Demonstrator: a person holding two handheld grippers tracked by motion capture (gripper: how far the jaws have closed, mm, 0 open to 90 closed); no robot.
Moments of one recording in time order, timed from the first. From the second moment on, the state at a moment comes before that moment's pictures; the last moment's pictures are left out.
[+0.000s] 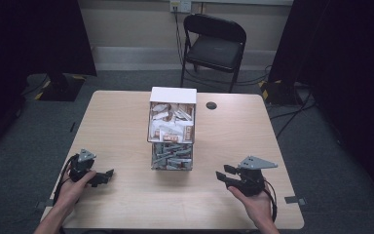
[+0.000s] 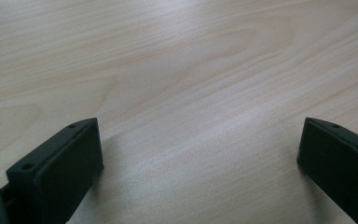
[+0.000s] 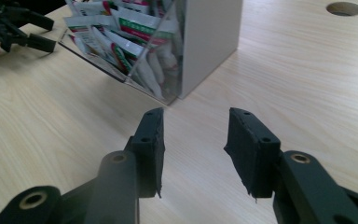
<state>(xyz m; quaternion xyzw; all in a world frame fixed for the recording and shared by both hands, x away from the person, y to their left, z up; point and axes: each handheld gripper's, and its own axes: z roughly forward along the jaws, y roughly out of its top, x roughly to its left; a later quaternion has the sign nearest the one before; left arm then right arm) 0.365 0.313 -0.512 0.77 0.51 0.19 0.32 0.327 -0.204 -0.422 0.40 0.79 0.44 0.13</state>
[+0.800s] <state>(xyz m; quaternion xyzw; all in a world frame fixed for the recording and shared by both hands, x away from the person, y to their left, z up) 0.365 0.313 -0.512 0.77 0.51 0.19 0.32 0.335 -0.135 -0.412 0.31 0.82 0.47 0.09</state>
